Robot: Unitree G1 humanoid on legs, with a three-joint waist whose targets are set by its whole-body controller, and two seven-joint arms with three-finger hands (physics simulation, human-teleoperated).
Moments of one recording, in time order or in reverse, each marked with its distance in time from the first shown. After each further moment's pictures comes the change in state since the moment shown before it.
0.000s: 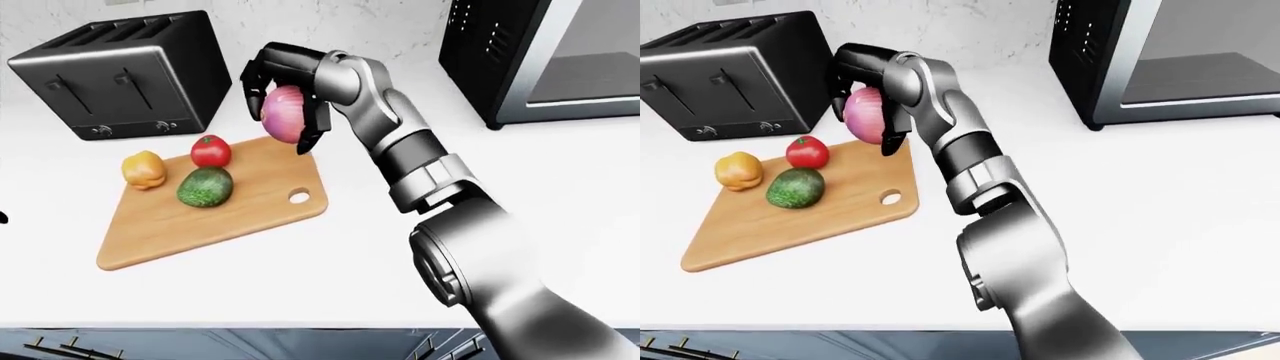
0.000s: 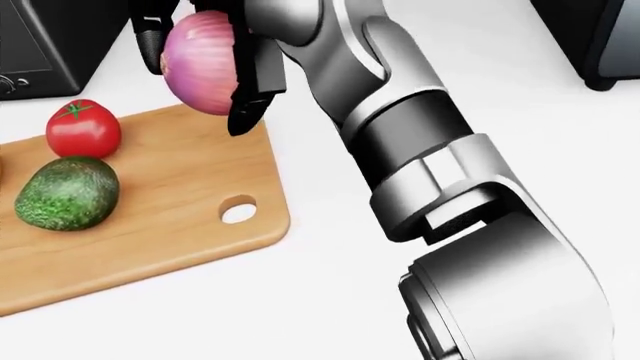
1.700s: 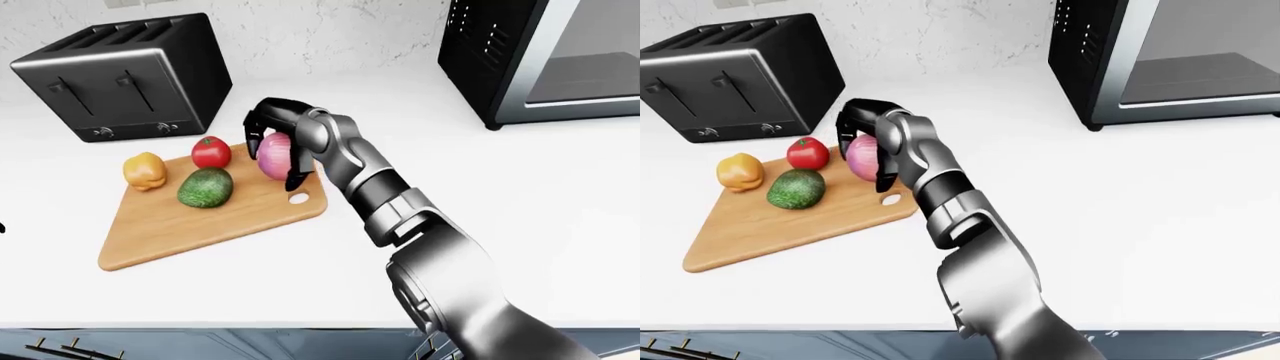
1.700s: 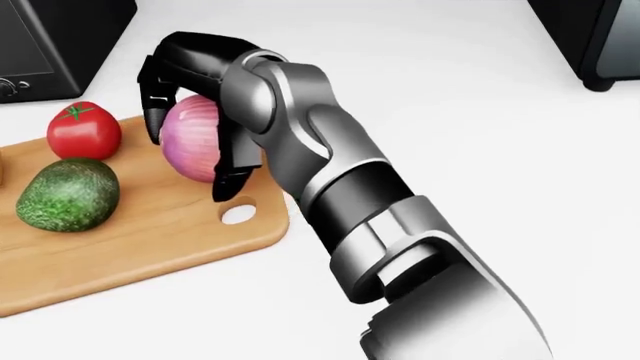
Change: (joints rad) left arm 0.035 -0.019 0.036 0.012 0.008 -0.029 -0.007; right arm 0.116 0.126 0.041 0.058 -0.069 0.143 -0.137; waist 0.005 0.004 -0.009
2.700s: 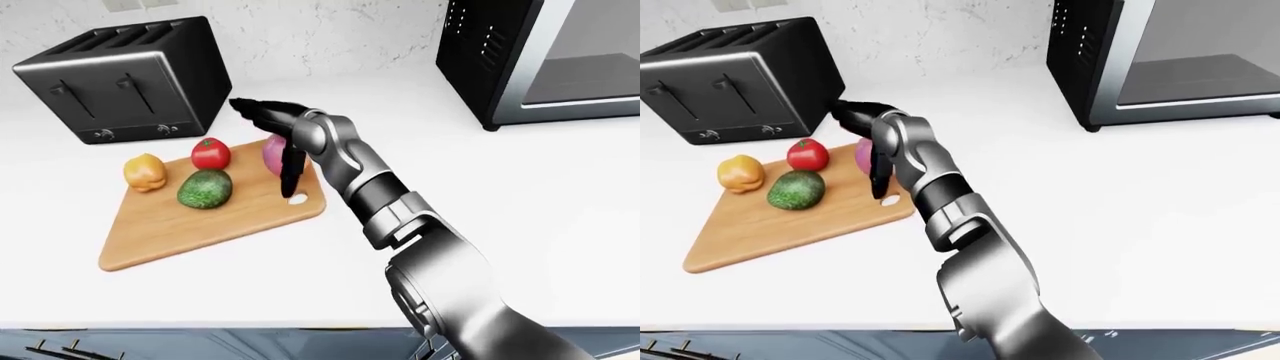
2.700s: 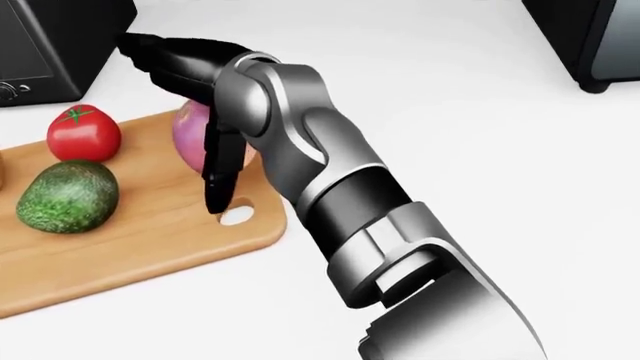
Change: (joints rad) left arm 0.003 0.010 0.010 0.007 -0.007 -0.003 -0.005; right arm 0.021 0.010 0.004 -0.051 -0.022 -0.001 0.053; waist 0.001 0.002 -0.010
